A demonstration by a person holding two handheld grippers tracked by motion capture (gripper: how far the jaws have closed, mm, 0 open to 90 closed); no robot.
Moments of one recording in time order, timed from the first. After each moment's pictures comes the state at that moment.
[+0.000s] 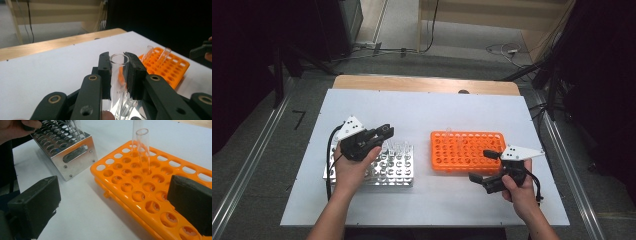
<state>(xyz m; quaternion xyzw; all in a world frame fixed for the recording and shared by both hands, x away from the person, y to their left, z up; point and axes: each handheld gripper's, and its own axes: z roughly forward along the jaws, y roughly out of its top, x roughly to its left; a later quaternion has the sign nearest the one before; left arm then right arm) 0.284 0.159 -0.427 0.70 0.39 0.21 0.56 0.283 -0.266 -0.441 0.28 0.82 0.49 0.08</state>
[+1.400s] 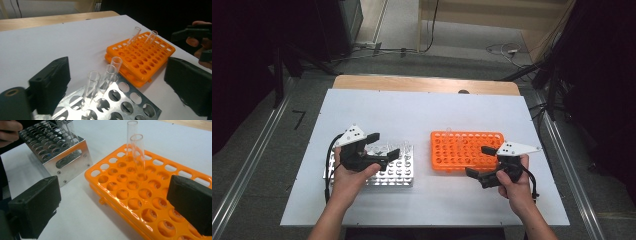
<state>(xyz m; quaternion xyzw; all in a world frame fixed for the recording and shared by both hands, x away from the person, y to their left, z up) 0.259 0.155 -0.425 0.72 0.41 0.14 0.55 0.291 -0.256 -0.439 0.30 0.82 0.48 0.09</state>
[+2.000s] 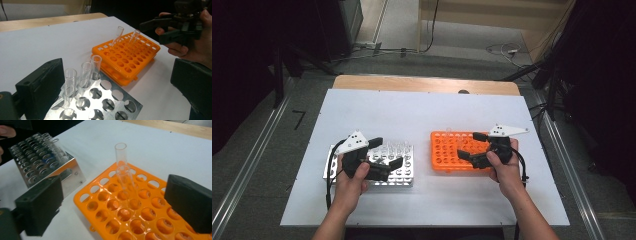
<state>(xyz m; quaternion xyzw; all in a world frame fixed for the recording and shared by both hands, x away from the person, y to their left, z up) 0.246 0.148 -0.425 0.72 0.38 0.13 0.57 0.335 -0.234 -0.431 0.31 0.81 0.49 0.08</state>
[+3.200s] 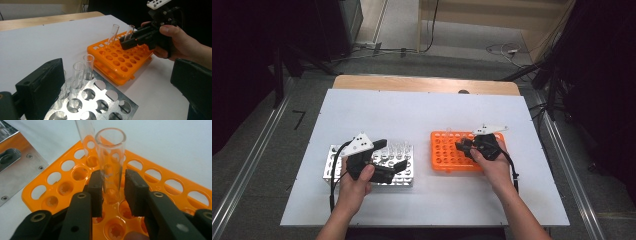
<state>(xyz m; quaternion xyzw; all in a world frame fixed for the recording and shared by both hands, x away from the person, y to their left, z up) 0.245 0.139 -0.427 0.72 0.38 0.13 0.56 0.354 -0.212 -0.461 0.37 0.83 0.39 0.13</state>
